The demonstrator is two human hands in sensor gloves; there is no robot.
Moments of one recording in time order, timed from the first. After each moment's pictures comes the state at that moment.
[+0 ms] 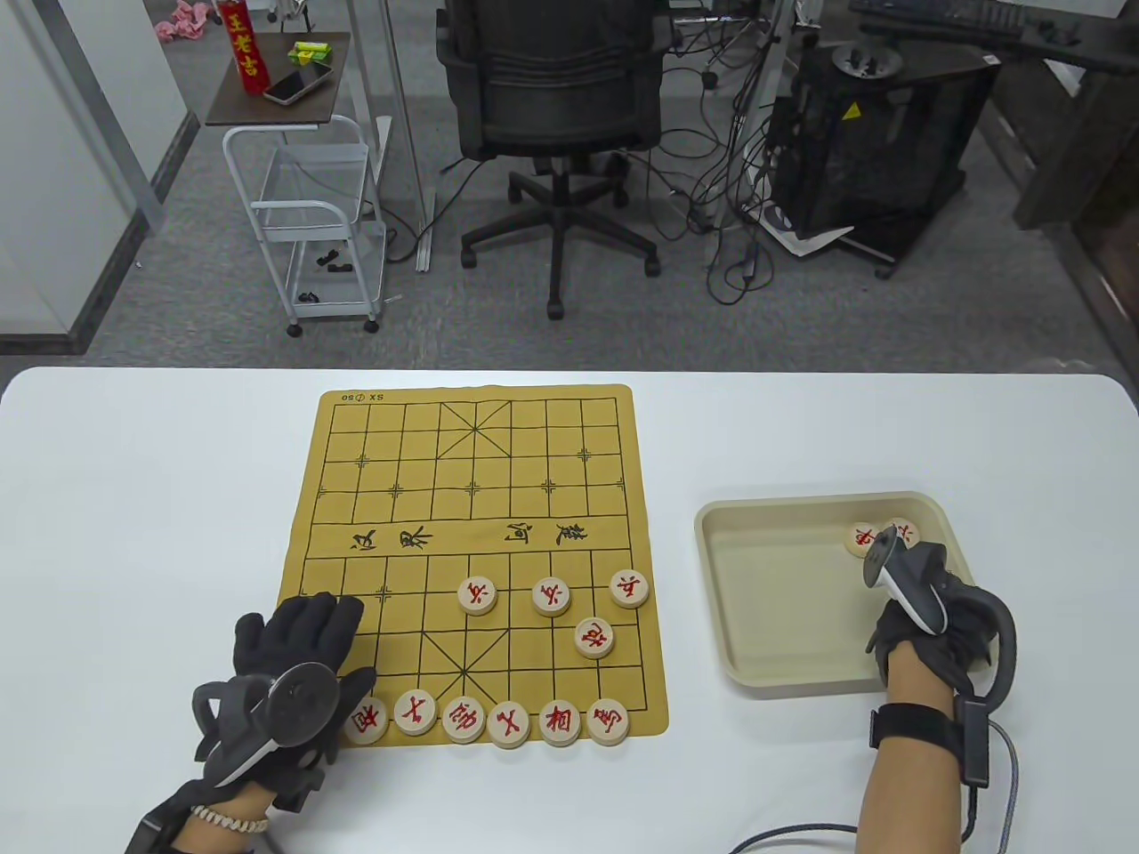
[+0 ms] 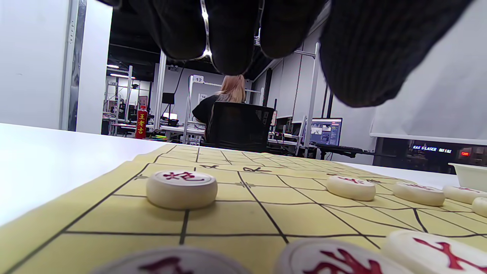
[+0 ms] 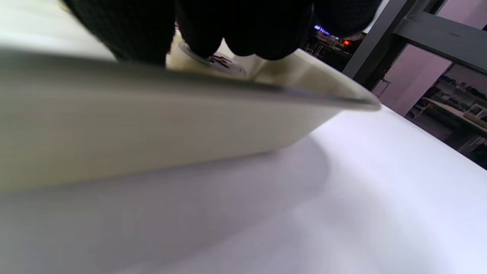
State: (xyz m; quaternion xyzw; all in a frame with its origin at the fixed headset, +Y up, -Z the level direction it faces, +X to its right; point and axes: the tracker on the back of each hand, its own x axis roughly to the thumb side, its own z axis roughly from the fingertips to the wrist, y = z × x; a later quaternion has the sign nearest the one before) left_hand -0.293 -0.744 -0.258 0.09 -0.07 0.06 0.99; right_hand 0.334 -0.770 -0.371 0.30 -0.13 -0.93 0.13
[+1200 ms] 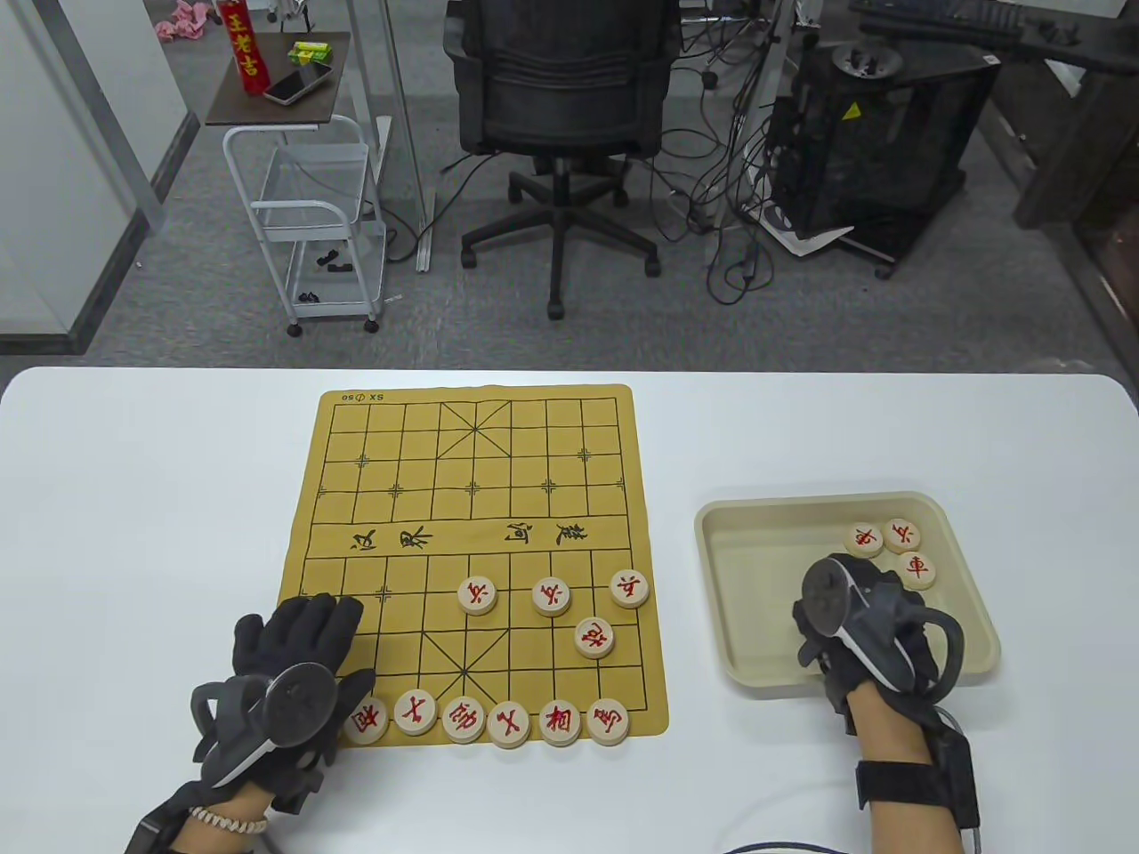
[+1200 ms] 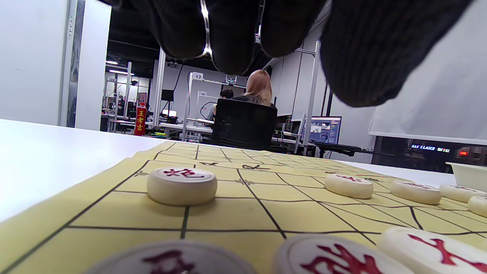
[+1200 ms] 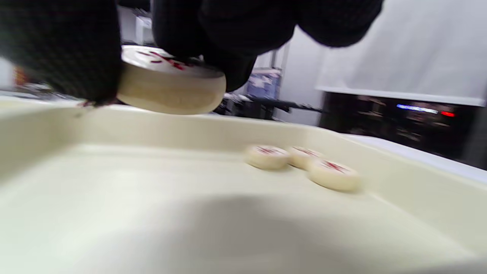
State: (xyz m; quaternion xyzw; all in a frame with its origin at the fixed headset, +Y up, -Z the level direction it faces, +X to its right) left_hand -0.295 -0.745 -0.257 0.08 -0.07 0.06 0.99; right_hand 0.232 -0.720 -0.322 0.08 0.09 -0.99 0.04
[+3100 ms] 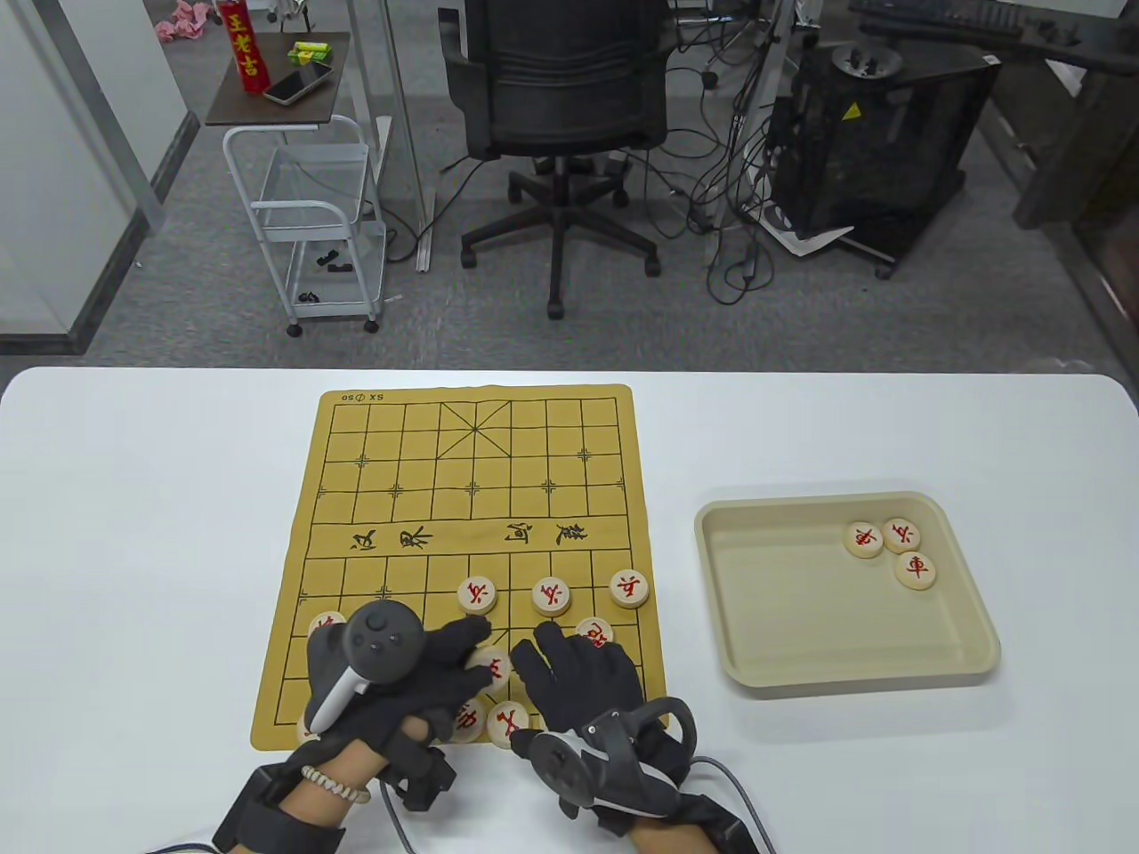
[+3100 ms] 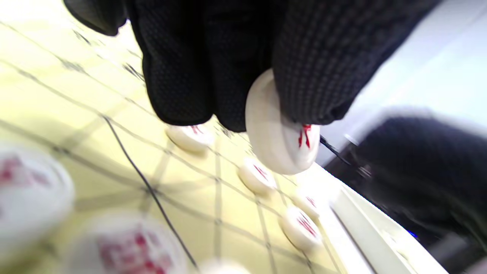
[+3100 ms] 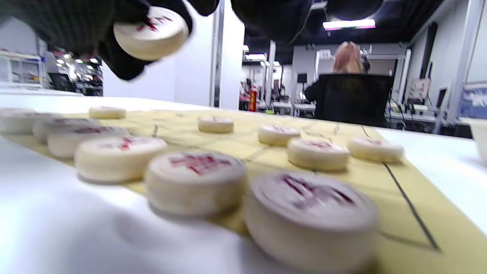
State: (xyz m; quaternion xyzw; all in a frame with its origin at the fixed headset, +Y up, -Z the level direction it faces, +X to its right) left_hand -0.217 -0.731 -0.298 -0.08 -0.05 0.30 0.95; right_hand 0.014 -0.754 -0.231 -0.23 0.08 -0.97 -0.02
